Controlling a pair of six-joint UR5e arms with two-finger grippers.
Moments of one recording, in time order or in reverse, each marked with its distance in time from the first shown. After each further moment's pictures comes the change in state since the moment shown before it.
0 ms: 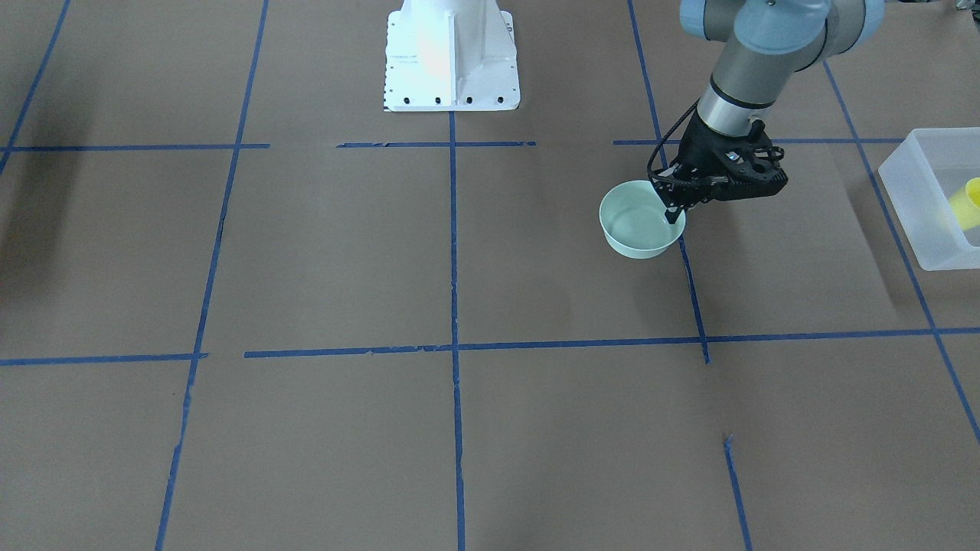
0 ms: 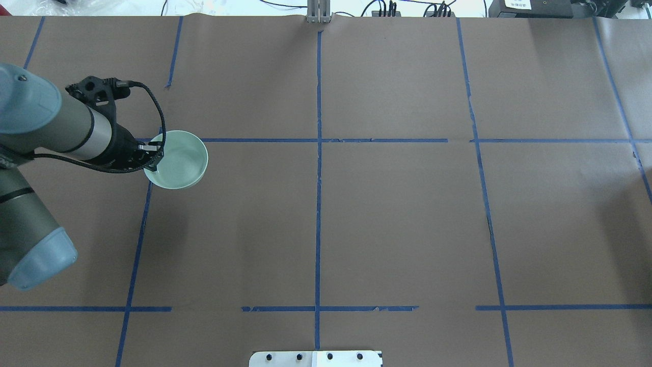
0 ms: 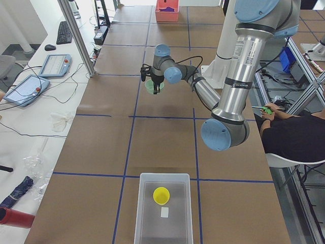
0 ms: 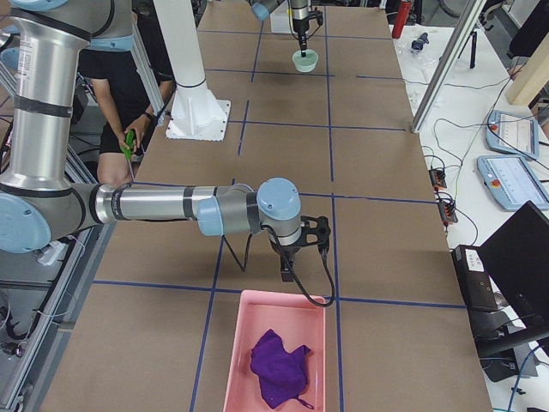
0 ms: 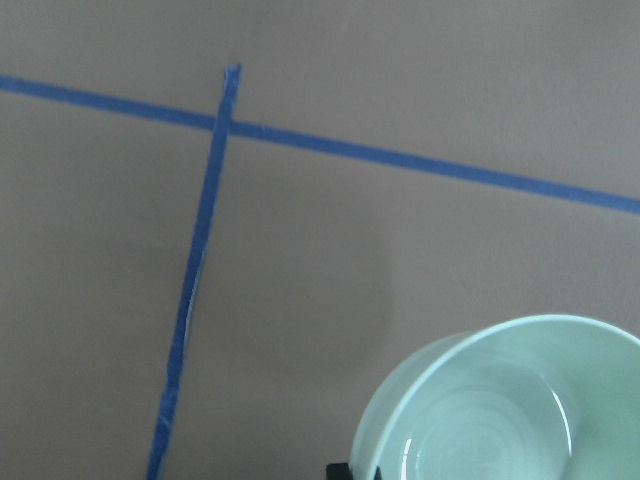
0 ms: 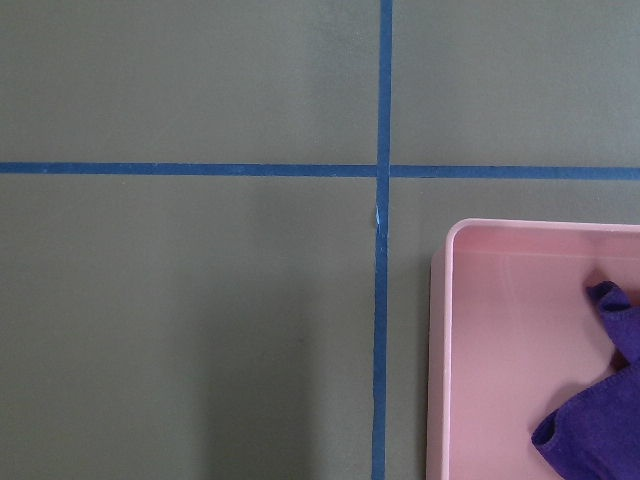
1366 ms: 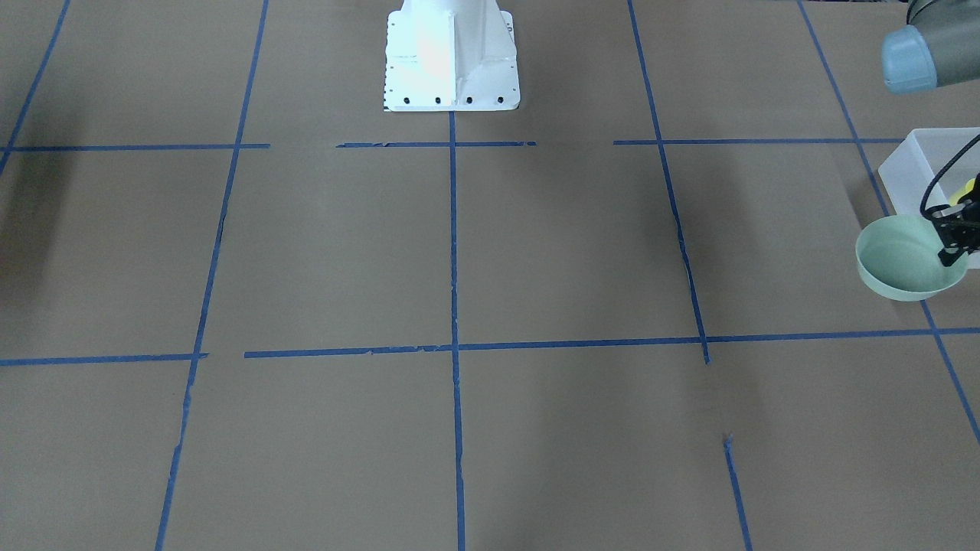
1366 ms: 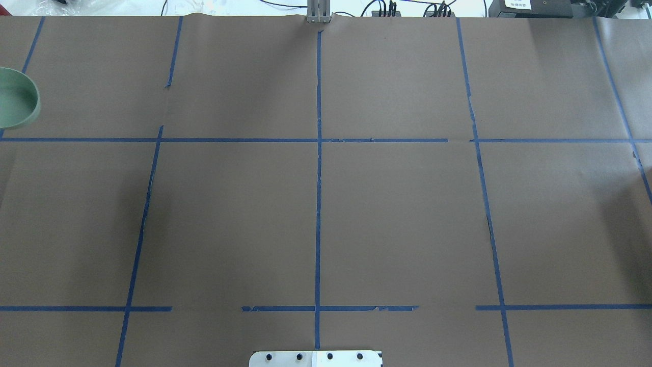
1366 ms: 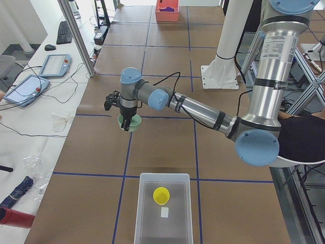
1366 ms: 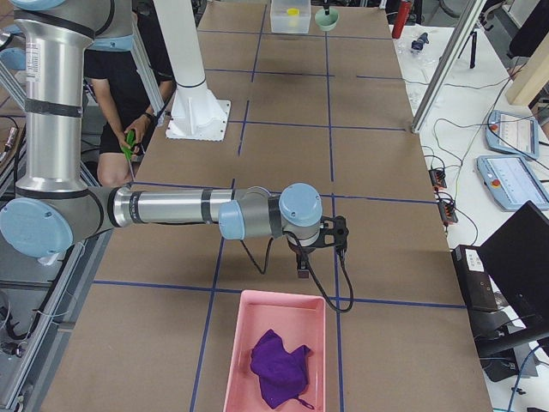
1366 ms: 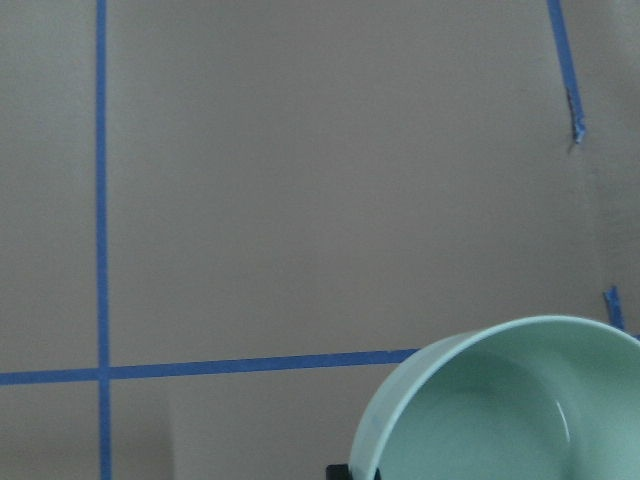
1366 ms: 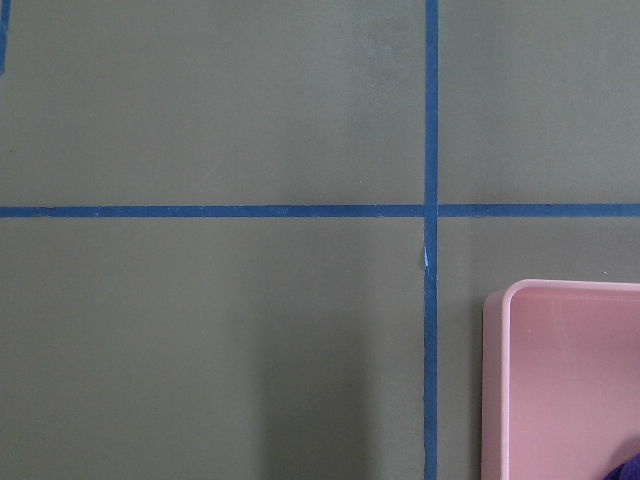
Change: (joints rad) left arm -0.516 0.135 0.198 0.025 -0.123 0.804; right arm 0.005 0.093 -0.084 -0.010 0.088 0.008
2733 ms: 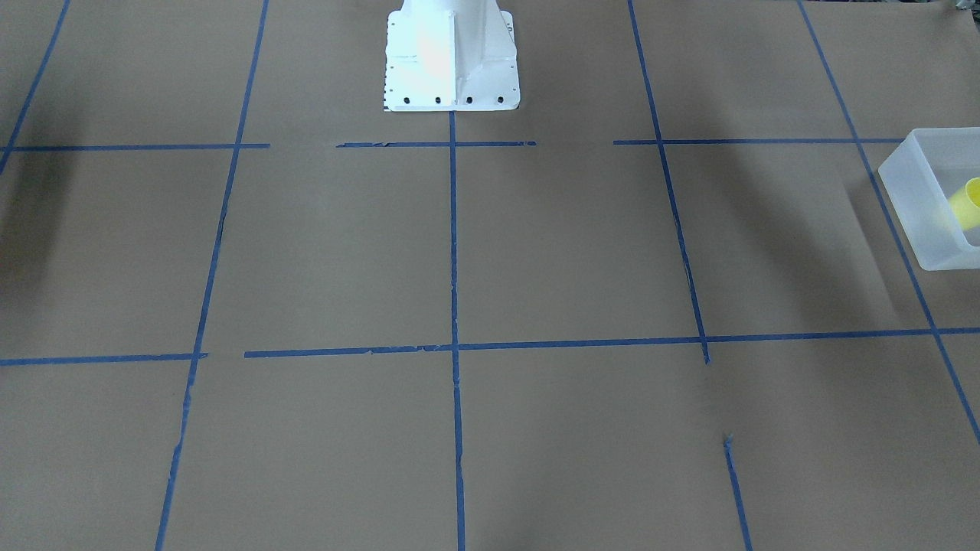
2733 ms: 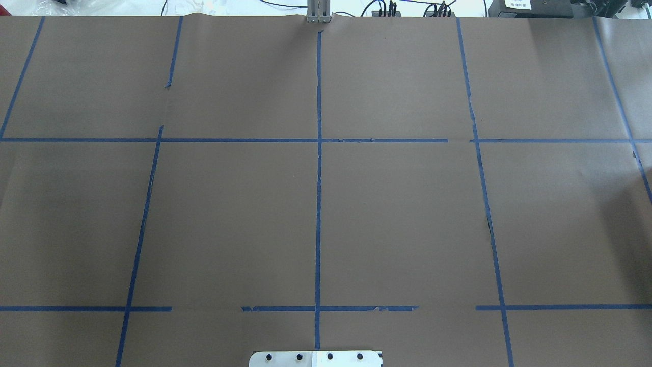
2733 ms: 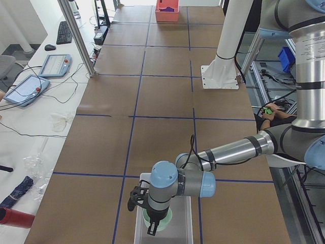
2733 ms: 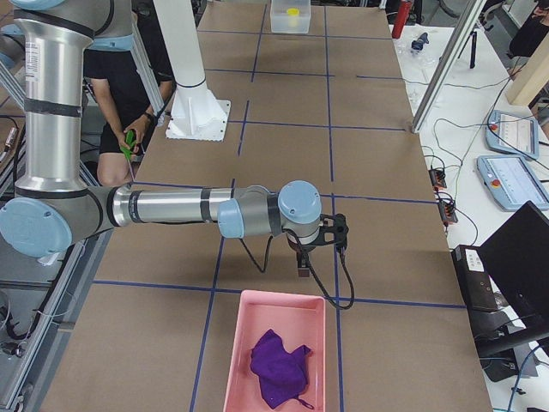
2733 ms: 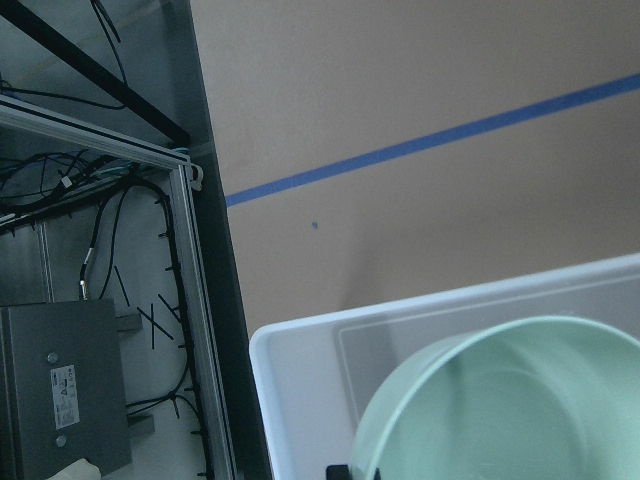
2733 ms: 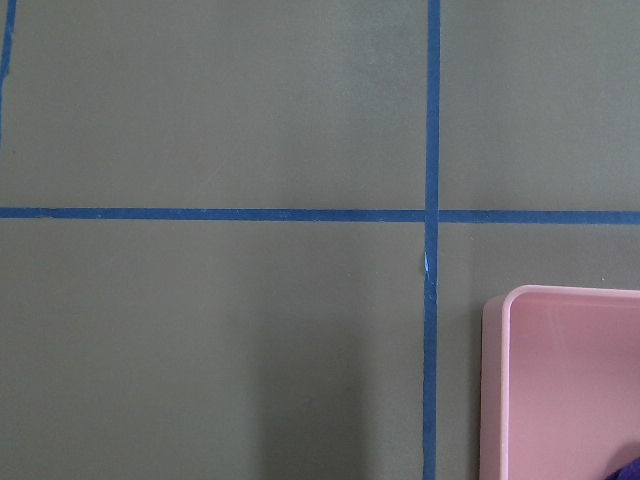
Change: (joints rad) left arm -0.389 0.289 0.379 -0.319 0.109 0.612; right arm 0.000 0.000 0.007 0.006 -0.007 -0.001
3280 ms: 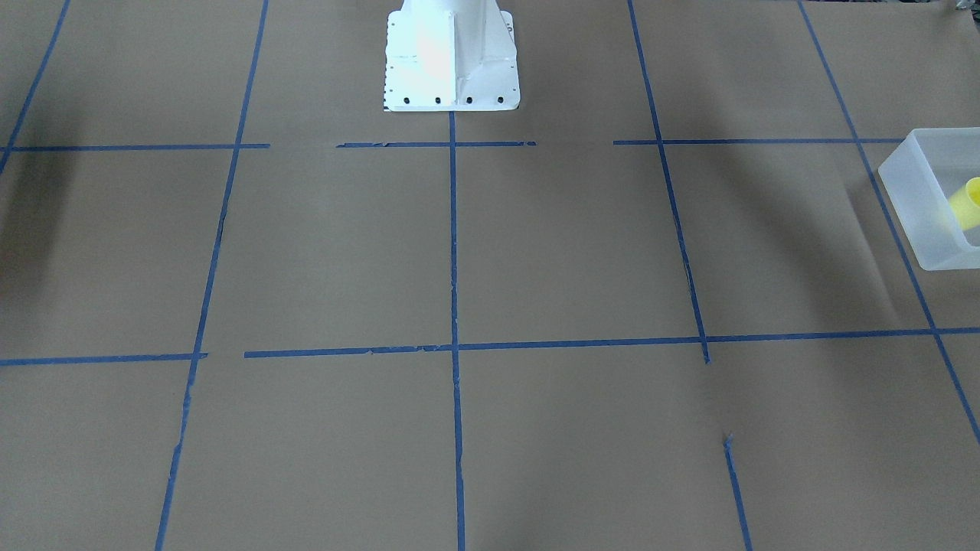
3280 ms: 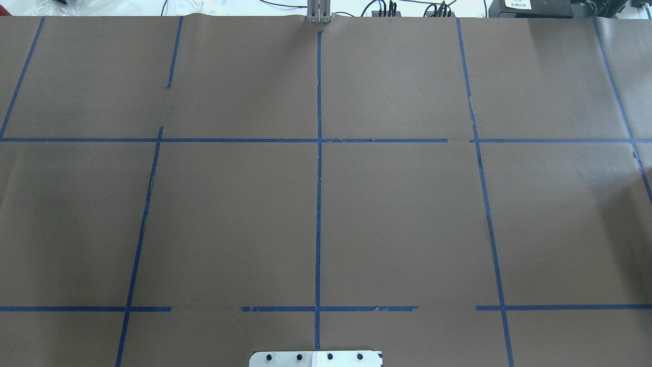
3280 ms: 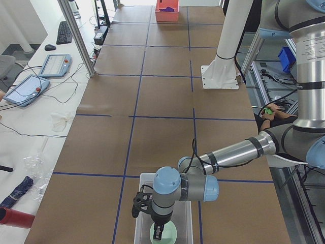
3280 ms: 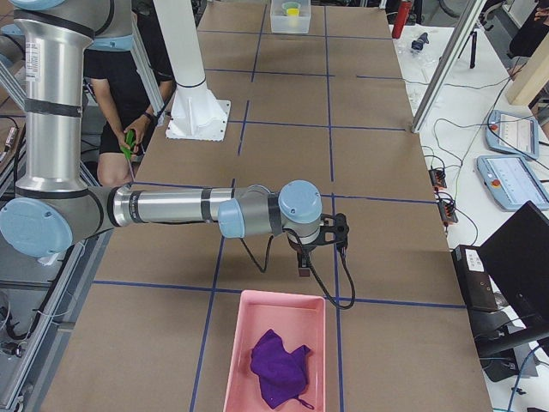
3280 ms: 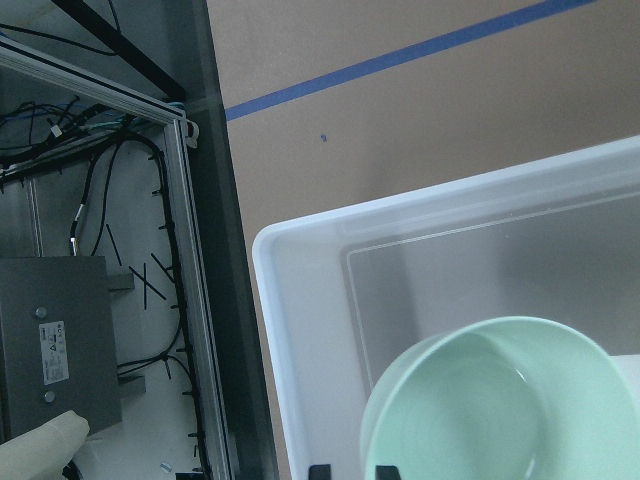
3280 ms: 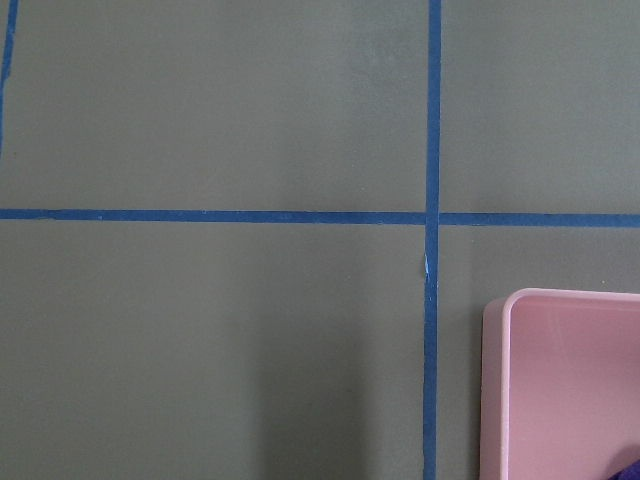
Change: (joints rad) left arm -0.002 -0.001 0.016 -0.002 -0.047 -0.087; right arm 0.000 0.002 0.000 0.001 0.000 0.000
